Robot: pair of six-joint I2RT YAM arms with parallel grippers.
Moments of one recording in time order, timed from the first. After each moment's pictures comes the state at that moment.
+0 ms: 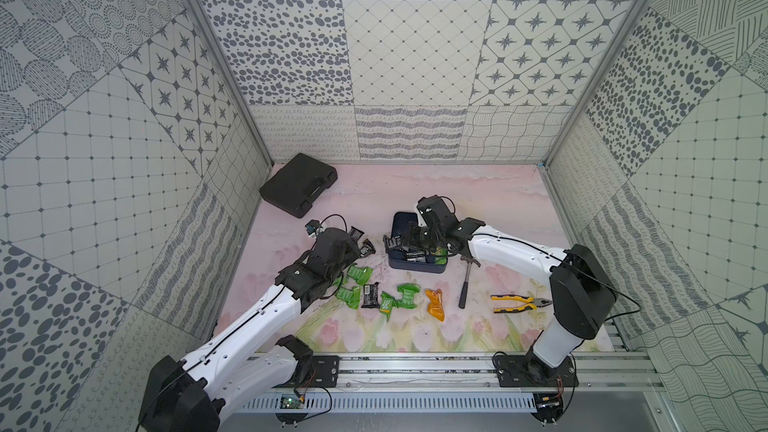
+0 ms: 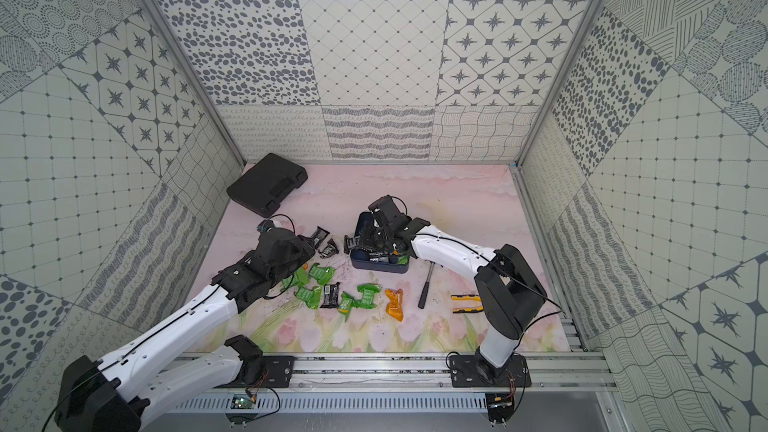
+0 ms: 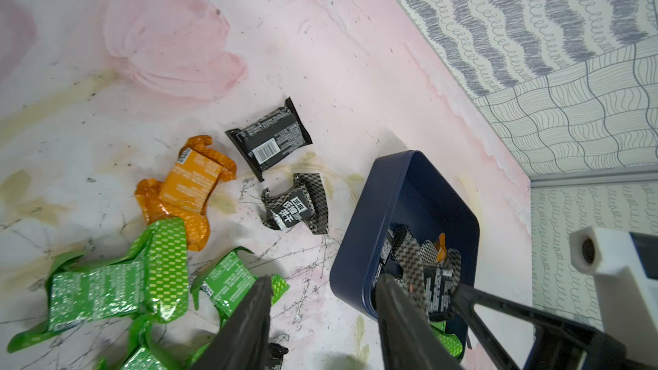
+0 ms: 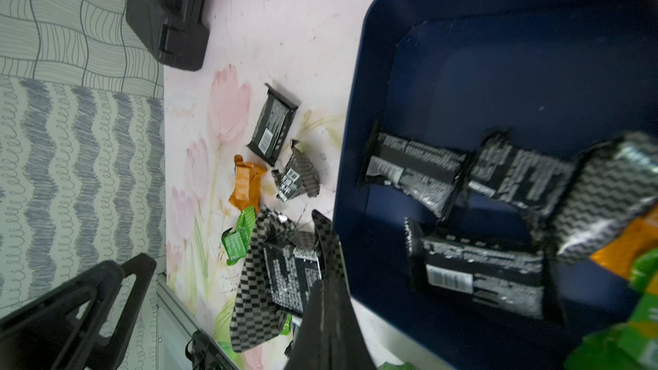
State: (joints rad) left arm -0.49 0.96 0.67 -0.42 -0.28 -1.05; right arm 0.79 1.69 1.20 -0.32 -0.17 0.88
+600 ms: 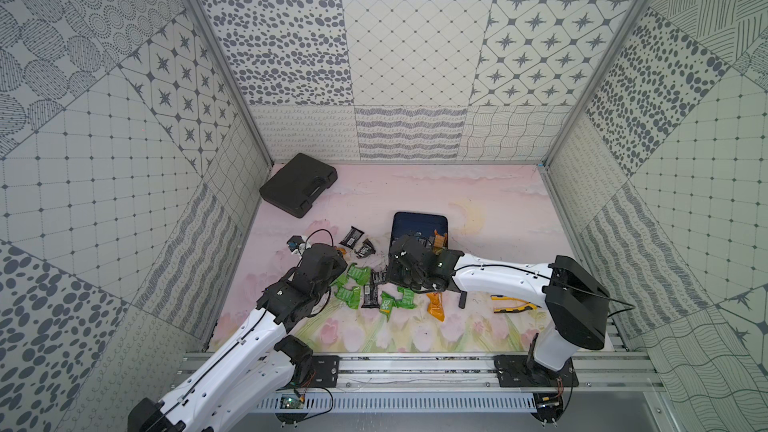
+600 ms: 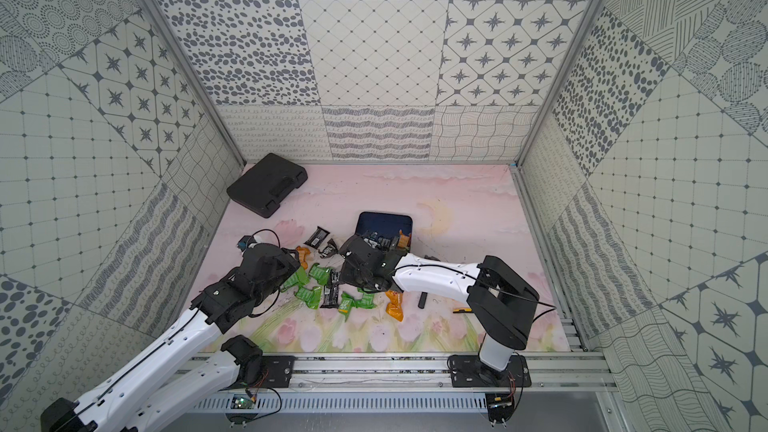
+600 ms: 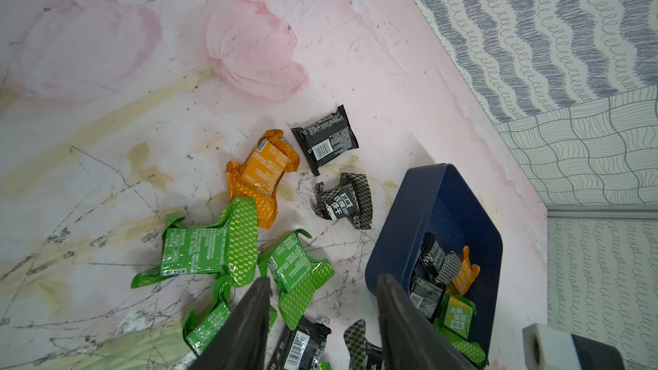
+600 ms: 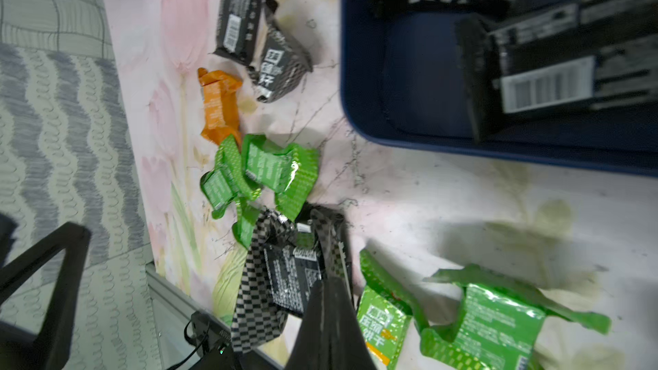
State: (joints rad) left arm -0.48 0.76 0.60 -0.57 -0.33 -1.10; right arm 1.05 1.69 1.08 -0.30 0.05 1.22
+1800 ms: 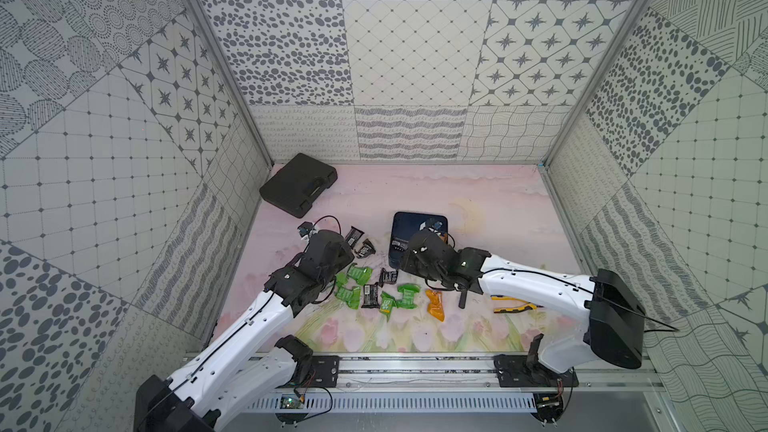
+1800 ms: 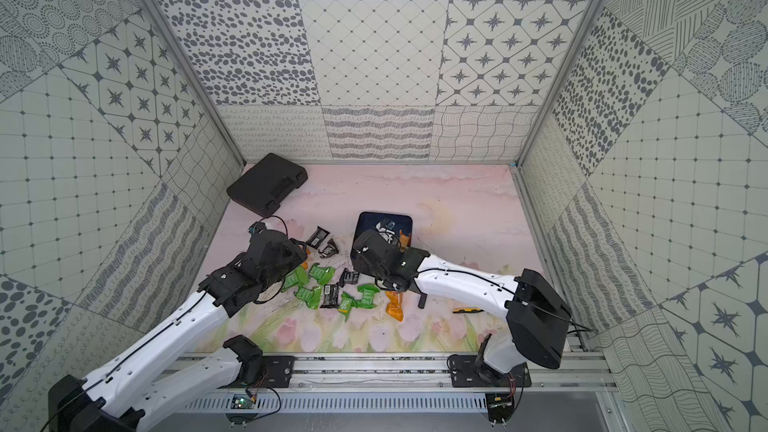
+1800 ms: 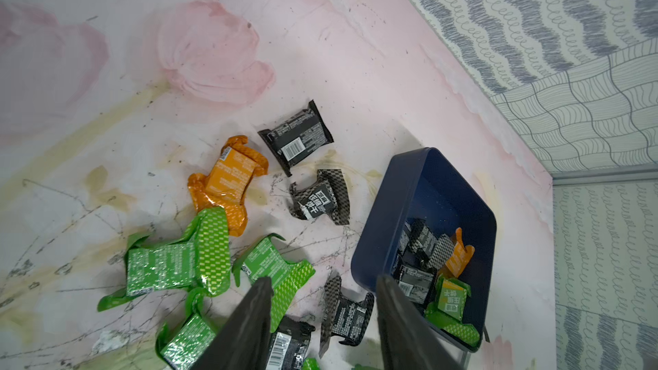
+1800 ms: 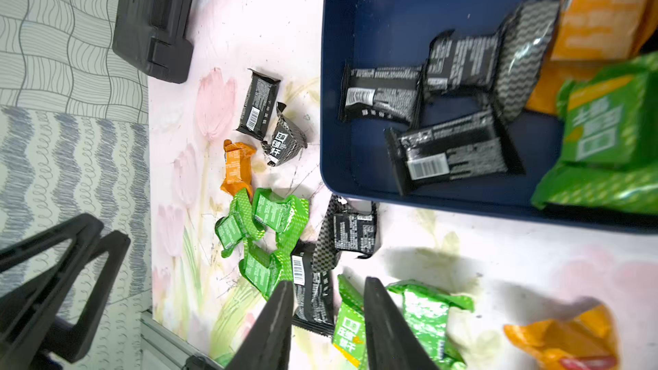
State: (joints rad) left arm -0.49 0.93 0.74 -0.55 -0.28 -0.98; right arm 0.98 1.48 1.05 -0.39 0.20 1.09
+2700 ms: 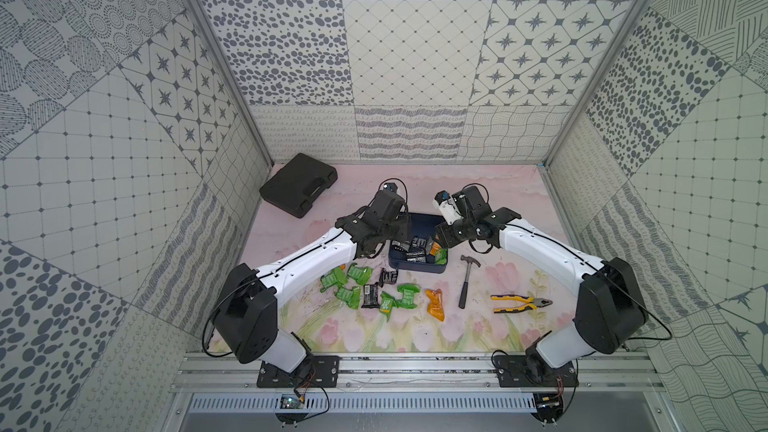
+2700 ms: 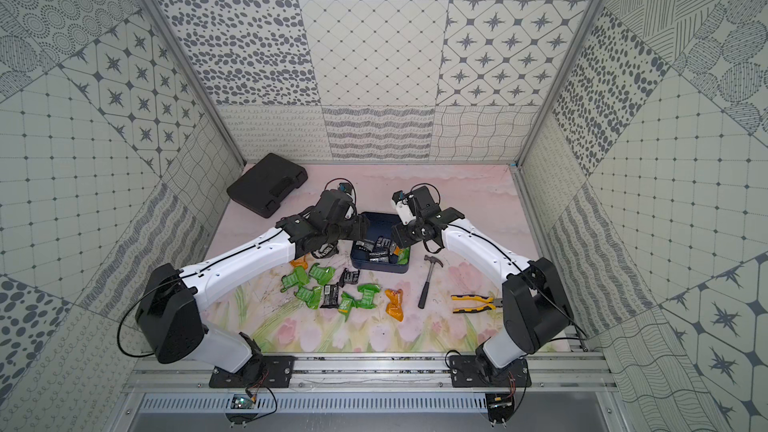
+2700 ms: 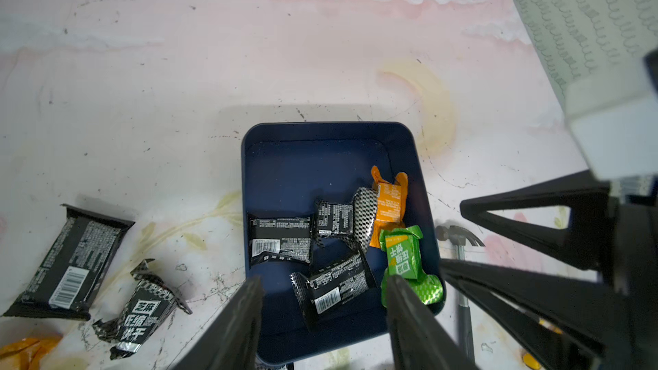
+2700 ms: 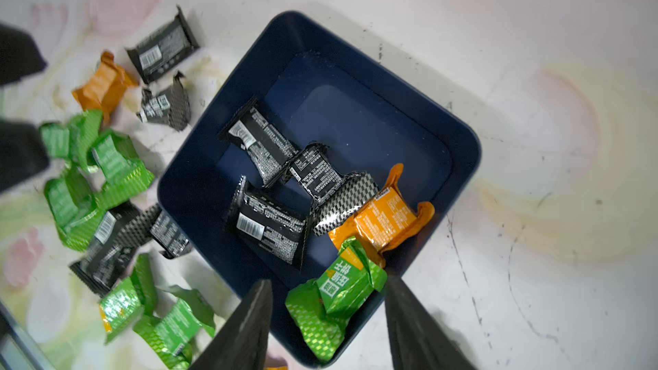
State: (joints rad) left arm -0.65 1.53 1.19 -0.42 -0.12 -0.53; right arm 0.54 1.59 1.19 -0.58 -0.16 -0.02
